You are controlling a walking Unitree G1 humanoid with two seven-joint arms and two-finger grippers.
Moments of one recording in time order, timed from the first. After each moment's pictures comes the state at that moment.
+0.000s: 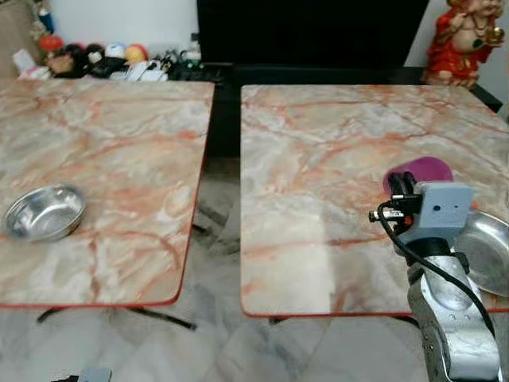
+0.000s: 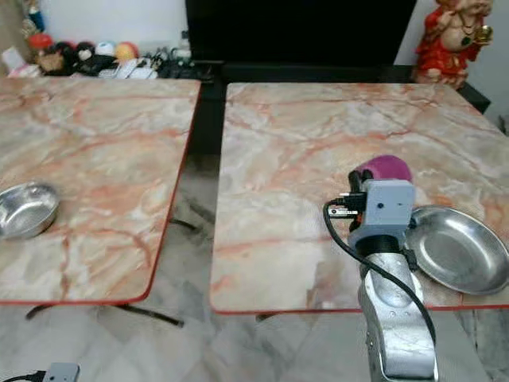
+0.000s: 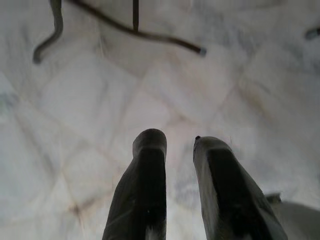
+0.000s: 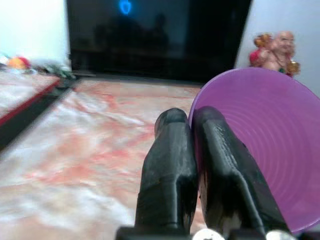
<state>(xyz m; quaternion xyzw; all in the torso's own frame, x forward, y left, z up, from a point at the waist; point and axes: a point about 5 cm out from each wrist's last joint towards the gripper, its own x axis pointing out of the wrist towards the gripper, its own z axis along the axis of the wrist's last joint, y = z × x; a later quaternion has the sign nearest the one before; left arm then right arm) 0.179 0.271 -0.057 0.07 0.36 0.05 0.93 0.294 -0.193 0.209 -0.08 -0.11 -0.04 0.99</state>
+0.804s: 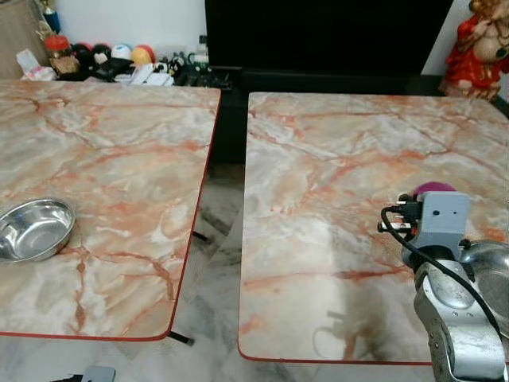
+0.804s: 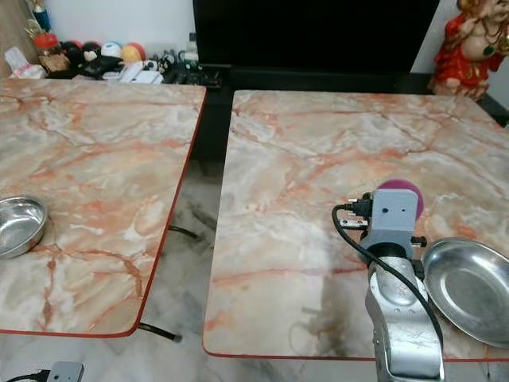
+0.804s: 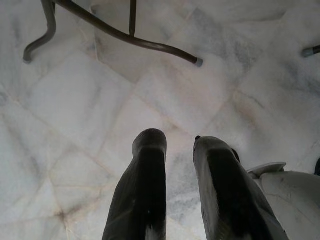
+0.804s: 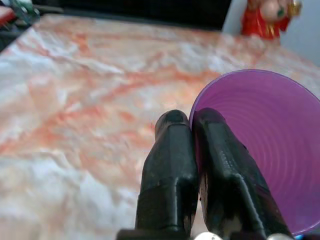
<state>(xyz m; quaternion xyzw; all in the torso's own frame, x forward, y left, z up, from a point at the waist) 0.172 0.269 -0.061 0.06 0.37 0.06 0.92 0.299 -0.211 0.182 -0.07 0.04 -0.10 0.99</state>
